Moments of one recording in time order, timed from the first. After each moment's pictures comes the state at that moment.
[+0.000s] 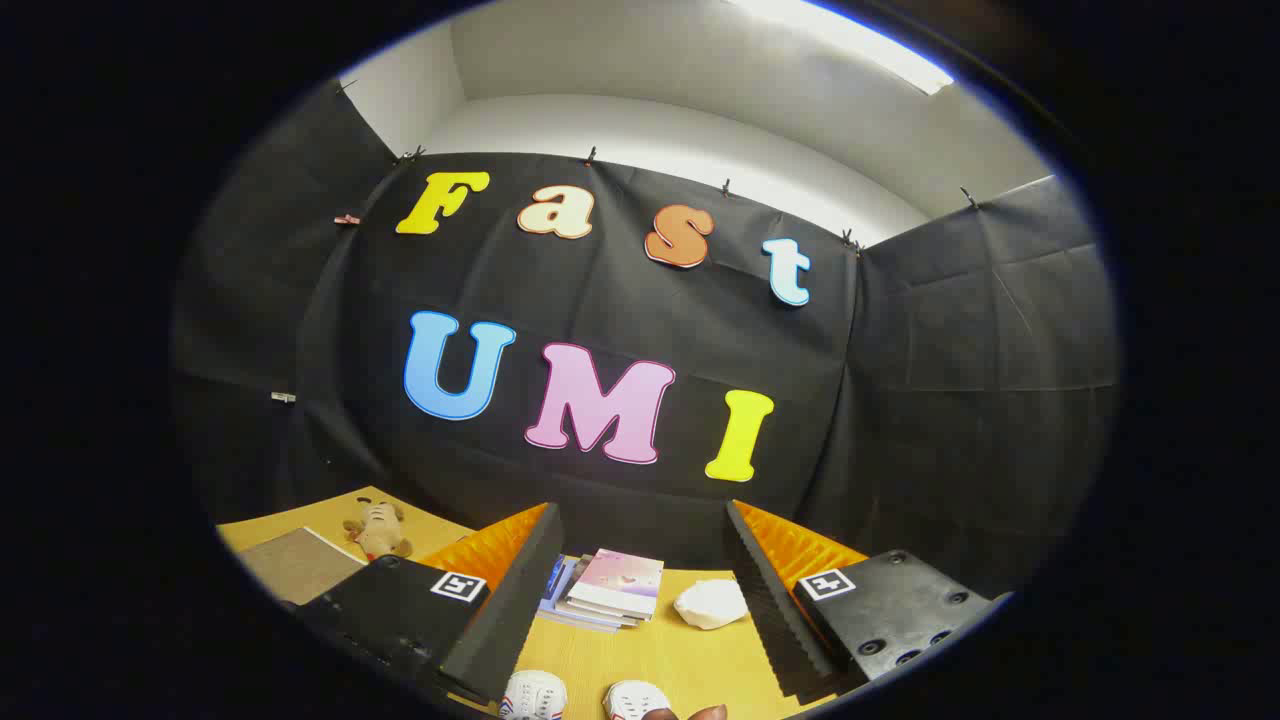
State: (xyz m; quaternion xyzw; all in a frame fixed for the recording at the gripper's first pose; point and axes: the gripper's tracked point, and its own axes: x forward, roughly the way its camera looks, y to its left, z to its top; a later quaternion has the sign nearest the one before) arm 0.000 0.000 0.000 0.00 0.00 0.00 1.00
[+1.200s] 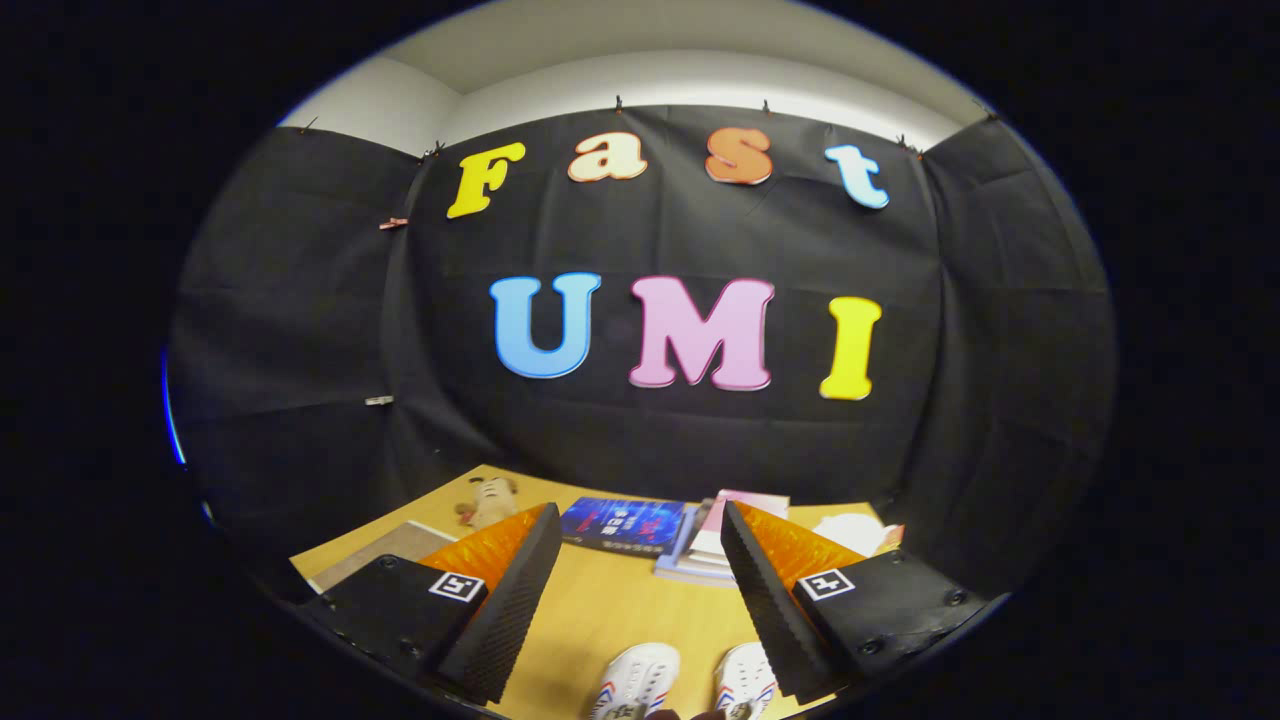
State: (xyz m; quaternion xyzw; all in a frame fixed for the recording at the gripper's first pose) arm 0.002 0.104 -0.070 0.12 0.13 0.18 0.97
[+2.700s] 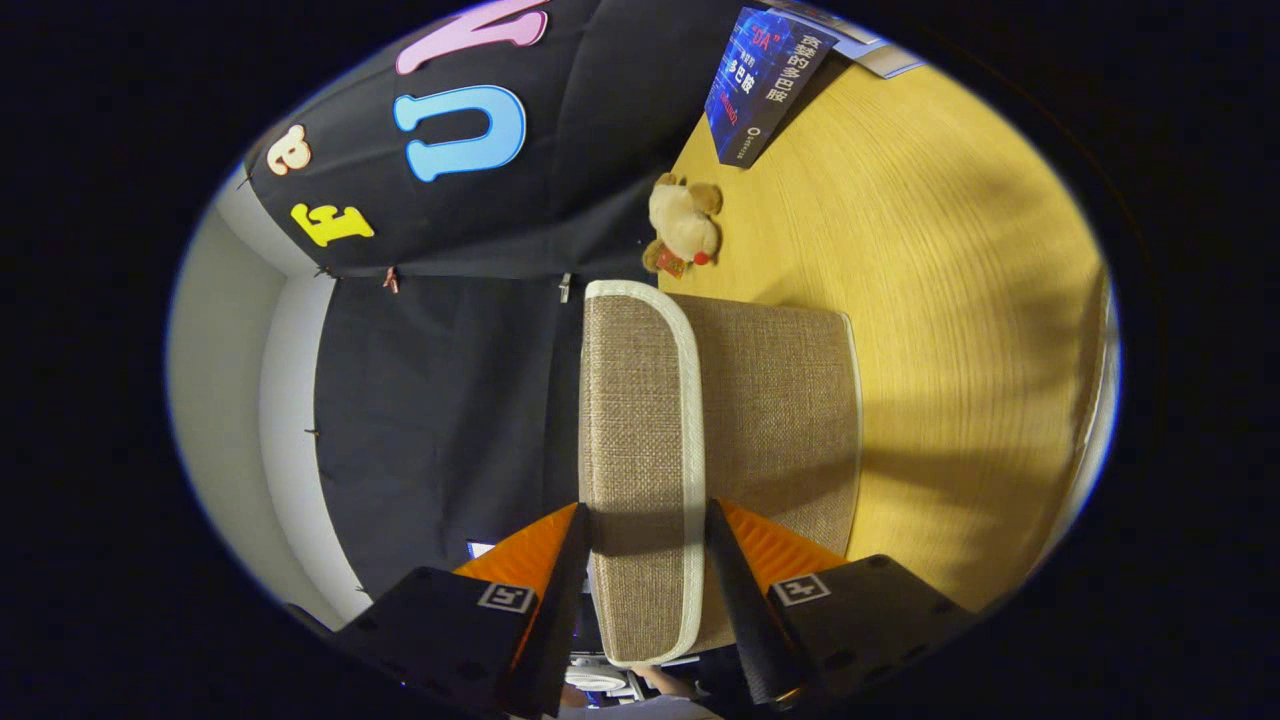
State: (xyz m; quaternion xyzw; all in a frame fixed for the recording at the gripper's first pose) arm -0.054 0.325 -0.256 0.56 0.51 0.44 0.48
